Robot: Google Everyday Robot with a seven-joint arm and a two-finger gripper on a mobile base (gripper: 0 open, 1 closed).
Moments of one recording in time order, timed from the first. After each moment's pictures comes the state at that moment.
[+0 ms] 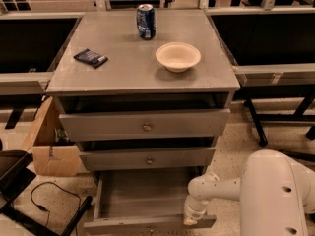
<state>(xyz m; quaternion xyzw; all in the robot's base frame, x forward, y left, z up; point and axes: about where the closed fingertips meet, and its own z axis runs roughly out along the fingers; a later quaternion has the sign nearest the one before) 0.445 -0.141 0.197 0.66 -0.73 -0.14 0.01</state>
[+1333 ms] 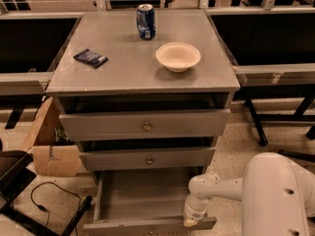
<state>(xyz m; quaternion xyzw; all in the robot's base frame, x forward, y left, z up) 0.438 -0.139 0.198 0.67 -0.72 -0.17 0.02</state>
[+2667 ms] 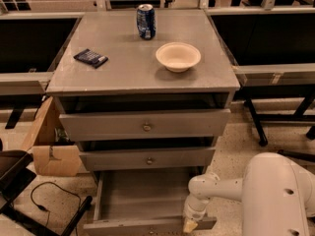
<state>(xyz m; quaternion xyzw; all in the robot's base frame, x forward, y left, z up) 0.439 -0.139 0.198 0.67 -0.72 -0.17 0.02</state>
